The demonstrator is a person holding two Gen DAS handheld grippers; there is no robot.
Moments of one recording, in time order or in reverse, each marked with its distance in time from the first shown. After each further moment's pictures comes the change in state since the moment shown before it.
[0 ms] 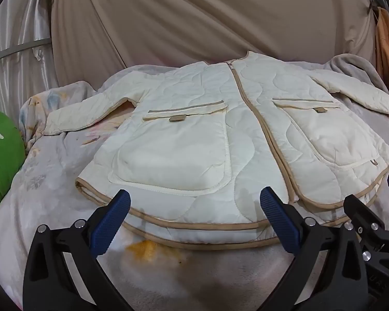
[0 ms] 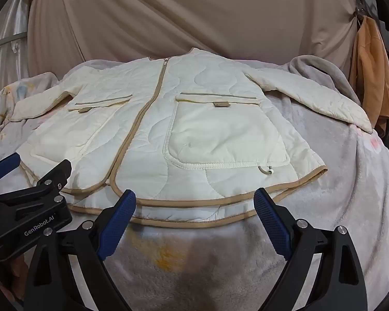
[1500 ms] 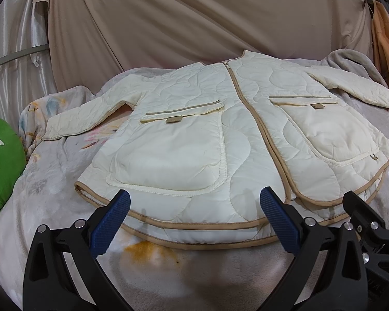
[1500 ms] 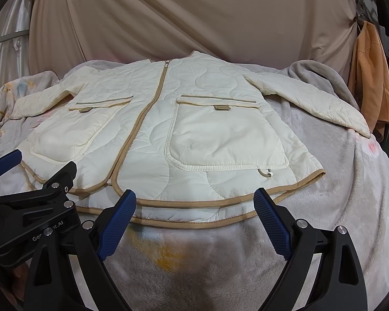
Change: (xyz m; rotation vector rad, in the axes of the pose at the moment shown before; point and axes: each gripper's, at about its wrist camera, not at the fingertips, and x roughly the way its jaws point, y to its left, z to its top) left arm -0.001 -0.008 -0.002 0.044 -0.005 0.008; right arm -0.002 0.001 -0.002 -0.010 -0.011 -0.010
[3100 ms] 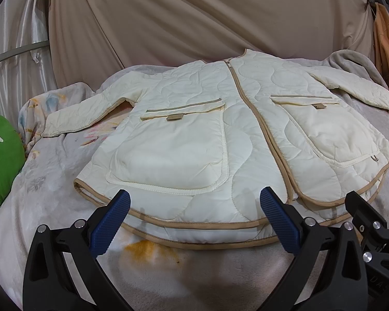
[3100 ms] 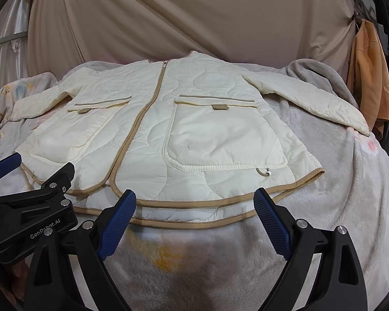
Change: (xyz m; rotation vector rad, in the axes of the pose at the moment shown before) left arm 0.001 0.002 0.000 -0.014 0.005 -0.007; right arm -0.001 -0.002 0.002 0.006 0.002 -0.002
